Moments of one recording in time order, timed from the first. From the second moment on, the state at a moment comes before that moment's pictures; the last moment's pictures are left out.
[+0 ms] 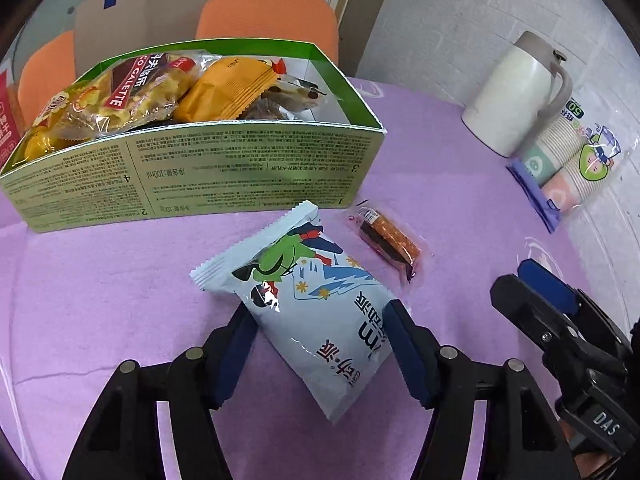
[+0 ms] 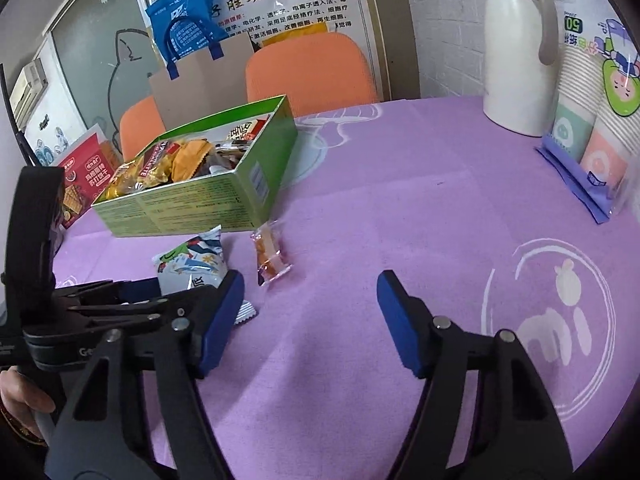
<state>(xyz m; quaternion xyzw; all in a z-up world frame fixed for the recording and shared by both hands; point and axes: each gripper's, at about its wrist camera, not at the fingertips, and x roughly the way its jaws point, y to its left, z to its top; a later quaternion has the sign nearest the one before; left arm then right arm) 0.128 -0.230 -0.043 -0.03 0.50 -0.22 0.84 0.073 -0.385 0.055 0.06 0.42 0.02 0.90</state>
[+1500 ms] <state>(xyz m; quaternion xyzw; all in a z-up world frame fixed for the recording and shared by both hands) 0.106 -0.176 -0.040 -0.03 0.51 -0.21 0.83 0.055 -0.317 0.020 0.07 0.49 0.05 0.87</state>
